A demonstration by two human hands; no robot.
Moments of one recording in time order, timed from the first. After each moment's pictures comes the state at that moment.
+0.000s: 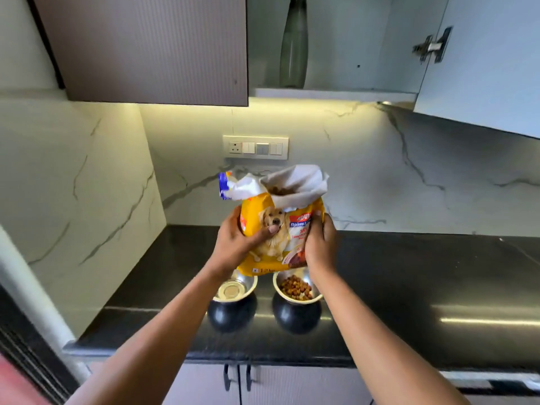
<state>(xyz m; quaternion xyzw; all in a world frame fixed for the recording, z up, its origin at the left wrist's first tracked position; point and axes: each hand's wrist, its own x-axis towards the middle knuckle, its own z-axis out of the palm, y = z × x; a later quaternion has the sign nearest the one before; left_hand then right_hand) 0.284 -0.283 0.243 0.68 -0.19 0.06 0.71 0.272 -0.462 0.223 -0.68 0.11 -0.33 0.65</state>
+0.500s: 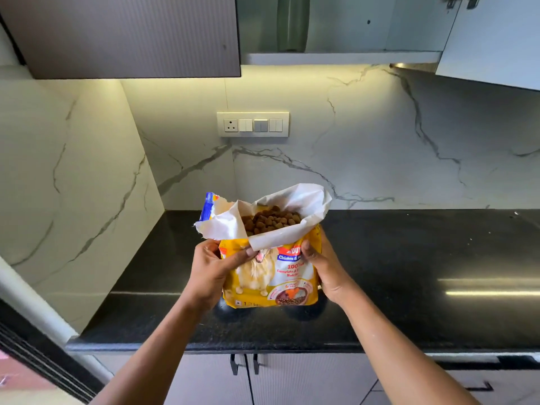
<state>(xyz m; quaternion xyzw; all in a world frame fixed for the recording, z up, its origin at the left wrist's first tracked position) 0.263 -0.246 0.201 0.62 -0.13 -0.02 0.77 0.248 -0.482 0.187 -0.61 -0.06 -0.01 0.79</state>
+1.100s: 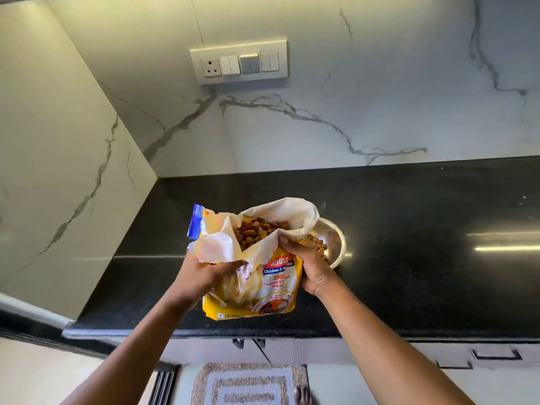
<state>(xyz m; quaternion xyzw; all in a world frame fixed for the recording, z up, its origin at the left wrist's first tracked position) 0.317 -0.254 0.146 0.74 -0.06 -0.11 0.66 0.325 -0.481 0.085 -0.44 0.01 0.15 0.89</state>
